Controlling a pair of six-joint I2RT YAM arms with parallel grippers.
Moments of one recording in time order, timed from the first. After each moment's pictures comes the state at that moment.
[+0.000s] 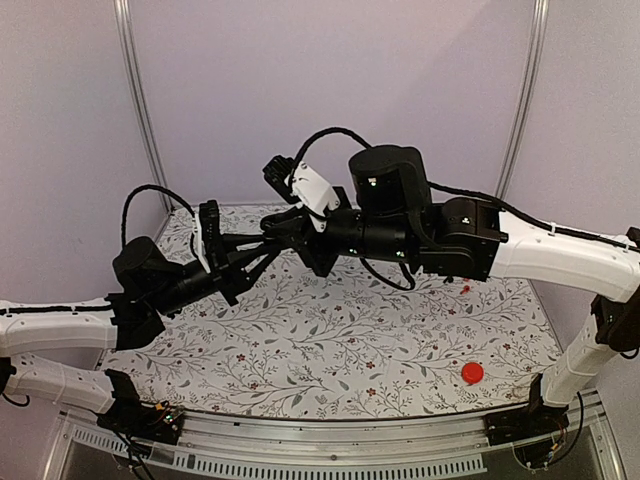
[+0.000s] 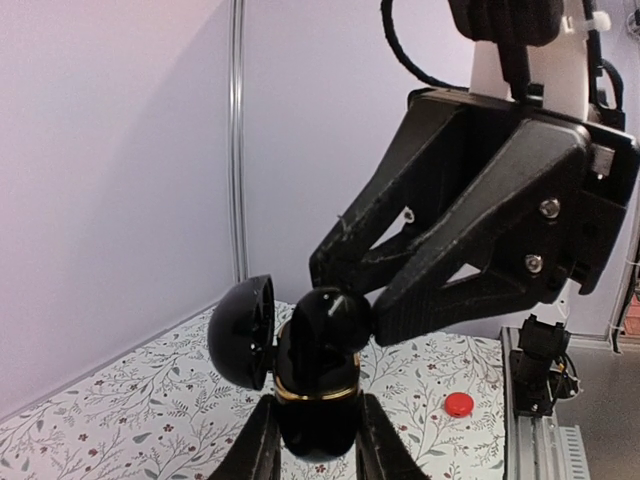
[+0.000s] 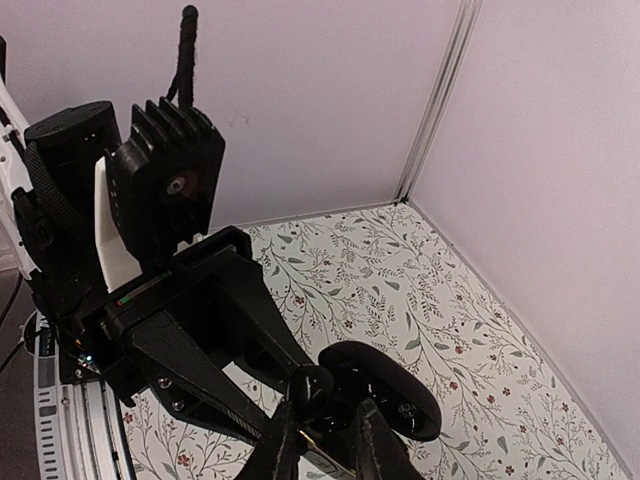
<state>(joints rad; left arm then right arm) -0.87 1.05 0.50 0.77 0.25 -0.08 1.24 1.62 1.60 -0.25 0.18 -0.15</state>
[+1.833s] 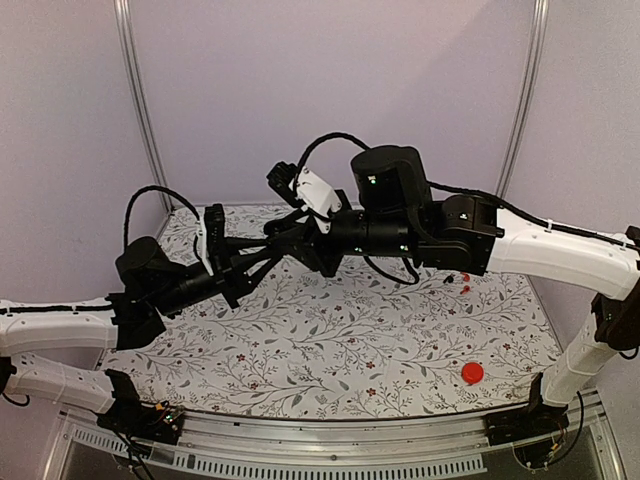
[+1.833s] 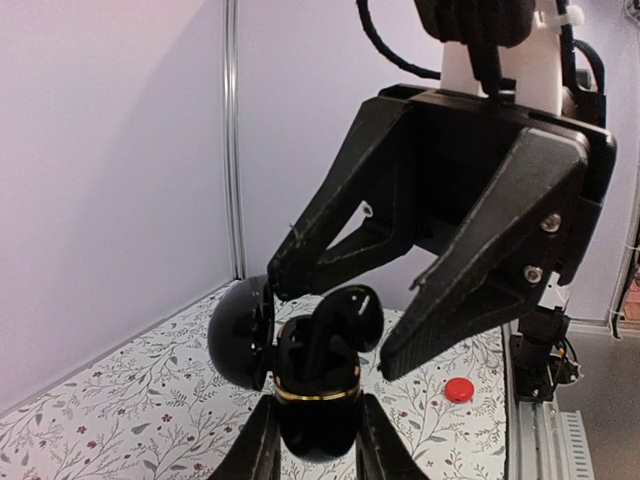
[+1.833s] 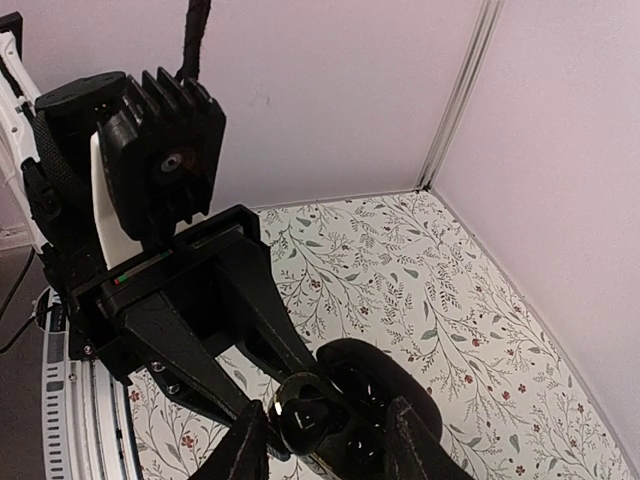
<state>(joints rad) -0.87 1.06 0.50 0.74 0.25 -0.06 1.19 1.62 1.58 -0.27 0.07 -0.17</state>
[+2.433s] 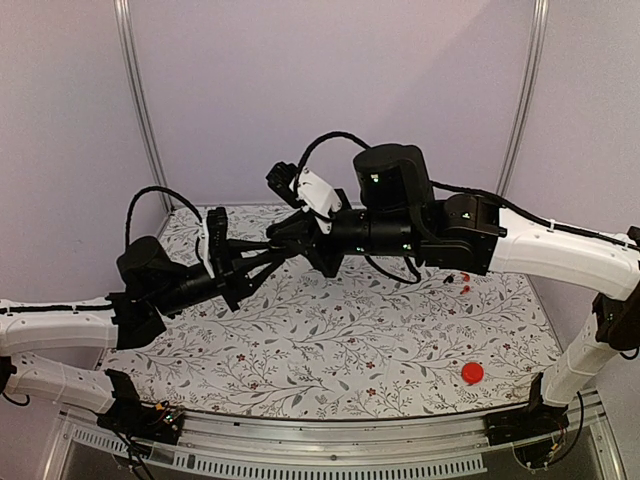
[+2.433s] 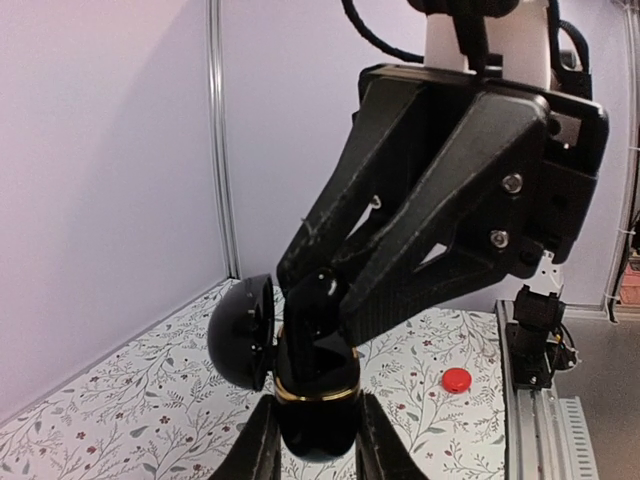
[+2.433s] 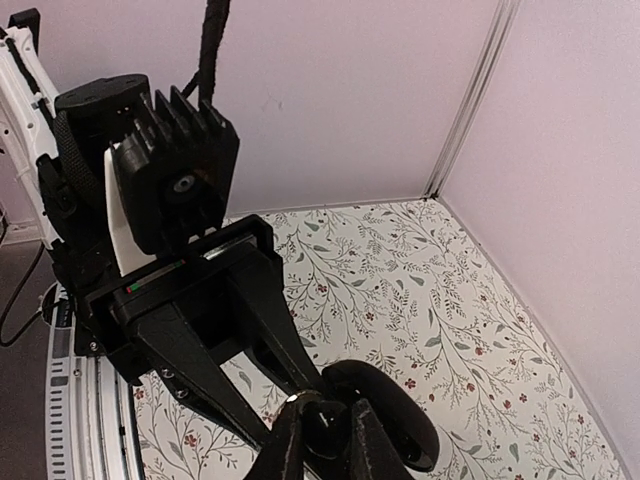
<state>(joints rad) -0.87 1.06 0.50 0.73 0.29 -0.03 1.19 1.62 1.58 -0.26 0.04 -0.19</state>
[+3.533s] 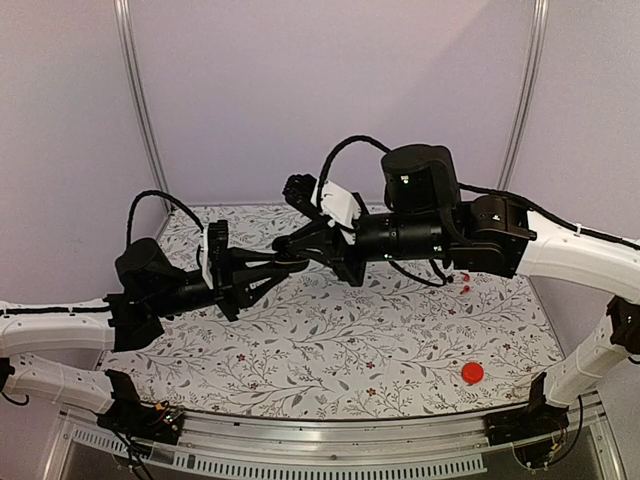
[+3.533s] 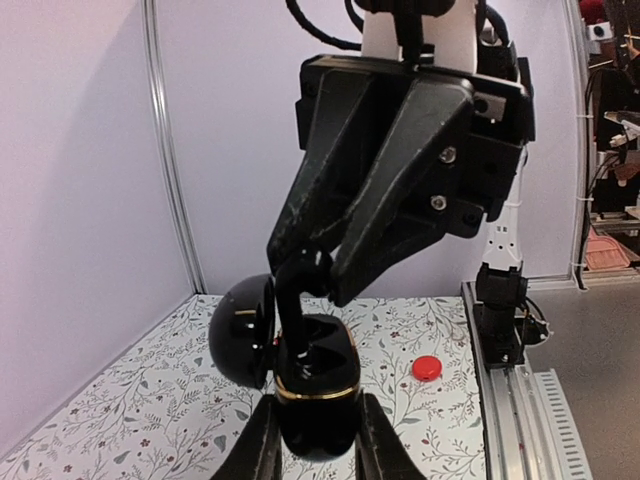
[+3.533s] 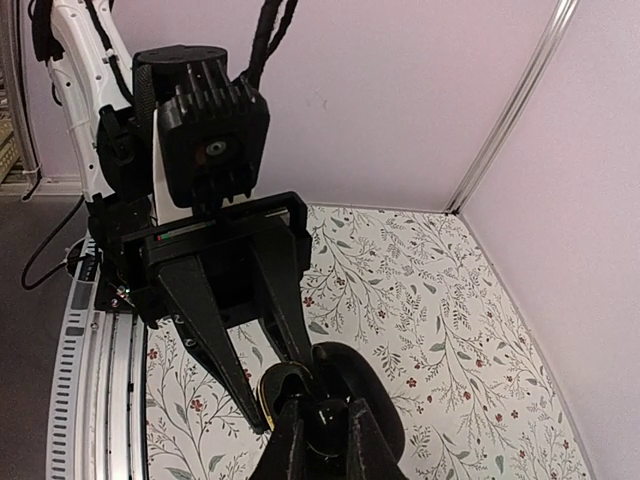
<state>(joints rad) -0.91 1.04 0.51 0.69 0.38 0.05 1.19 1.51 1.50 -0.31 -0.06 -0.31</state>
